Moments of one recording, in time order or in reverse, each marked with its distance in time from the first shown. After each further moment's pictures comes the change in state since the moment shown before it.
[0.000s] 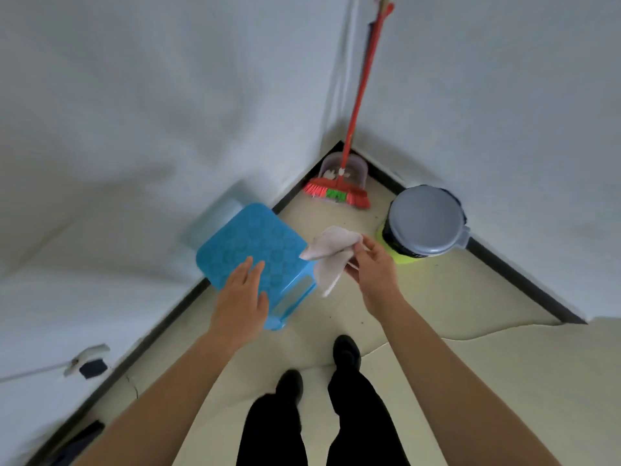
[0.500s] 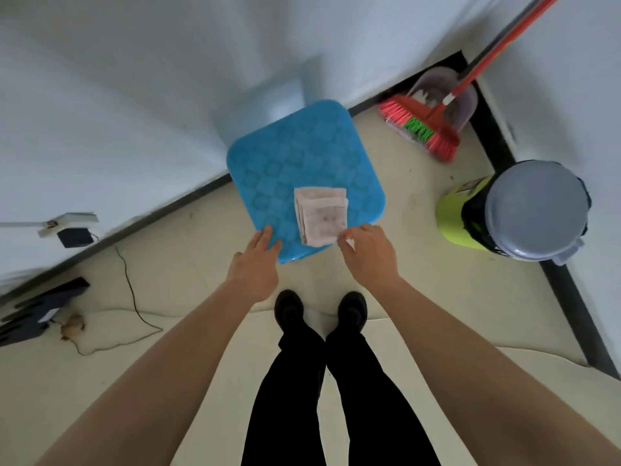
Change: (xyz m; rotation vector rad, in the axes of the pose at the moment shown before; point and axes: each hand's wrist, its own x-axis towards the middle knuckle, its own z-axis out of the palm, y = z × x) left_hand 0.051 -0.140 0.139 0.174 -0.434 -0.241; right_hand 0.113 0.174 0.082 -1.515 -0.385 -0.438
